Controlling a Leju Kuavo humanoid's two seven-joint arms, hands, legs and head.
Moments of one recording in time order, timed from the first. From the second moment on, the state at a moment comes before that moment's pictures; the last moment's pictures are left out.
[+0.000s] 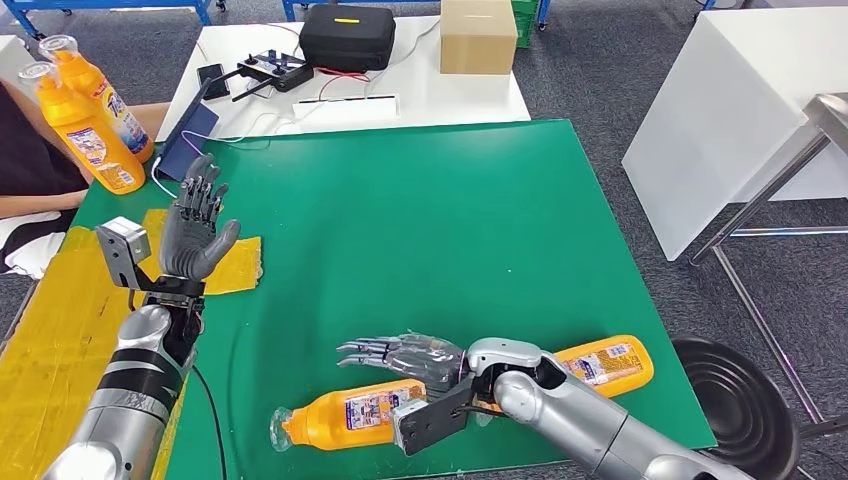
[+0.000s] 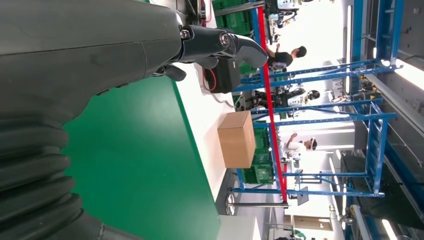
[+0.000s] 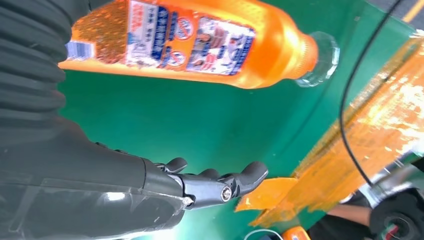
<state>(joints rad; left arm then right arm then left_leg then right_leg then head) -0.50 0.03 0.04 -0.99 -0.12 -0.17 -0.51 -0.51 -0.19 1.04 -1.28 0.31 0.36 -0.41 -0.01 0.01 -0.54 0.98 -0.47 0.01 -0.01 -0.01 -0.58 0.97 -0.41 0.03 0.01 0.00</state>
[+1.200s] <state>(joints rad) -0.49 0.03 0.08 -0.95 -0.05 -0.17 -0.52 -0.63 -0.11 1.25 -1.25 0.74 -0.14 -0.22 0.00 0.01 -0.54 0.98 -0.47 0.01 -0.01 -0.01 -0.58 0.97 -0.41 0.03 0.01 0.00</state>
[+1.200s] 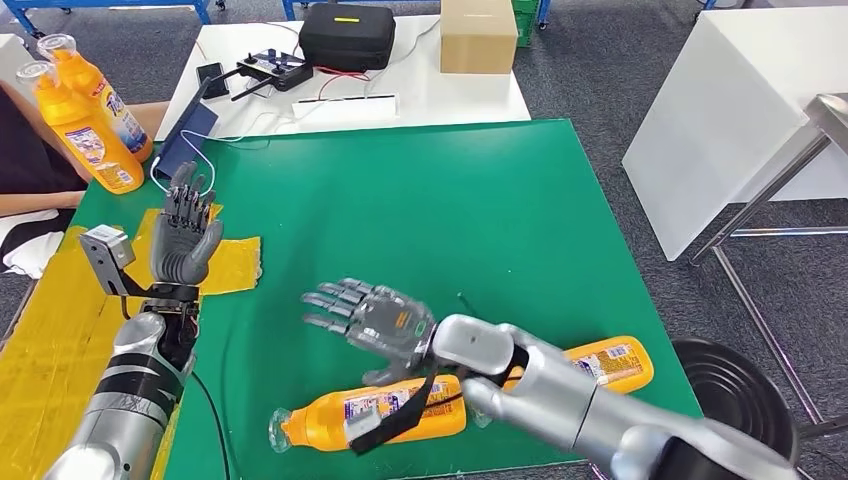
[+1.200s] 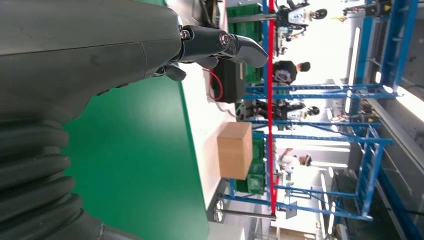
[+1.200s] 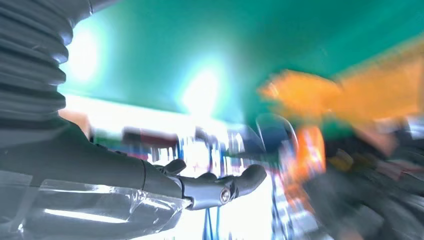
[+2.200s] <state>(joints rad) -0.41 0.04 0.19 -0.96 -0.03 -0.19 -0.50 -0.45 -0.18 1.04 -1.27 0.80 0.04 -0.25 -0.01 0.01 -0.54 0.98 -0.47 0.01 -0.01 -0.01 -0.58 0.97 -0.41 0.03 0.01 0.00</state>
